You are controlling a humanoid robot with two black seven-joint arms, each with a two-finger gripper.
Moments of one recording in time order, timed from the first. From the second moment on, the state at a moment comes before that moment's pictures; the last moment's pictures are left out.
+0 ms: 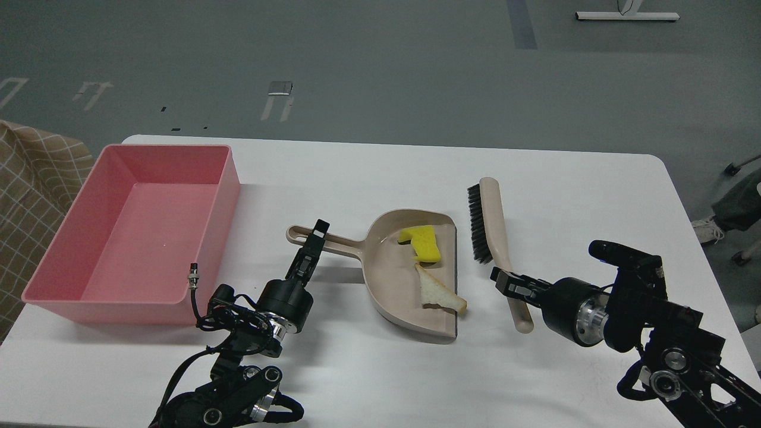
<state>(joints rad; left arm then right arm) -0.15 0.08 -0.77 -1.06 1.26 0.49 -0.47 0.11 -0.40 1.09 1.73 -1.71 0.49 -0.40</state>
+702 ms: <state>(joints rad) -0.16 0.07 -0.77 -1.07 1.23 0.49 -0.45 0.04 -0.57 1.20 1.73 -1.59 0.49 -0.40</state>
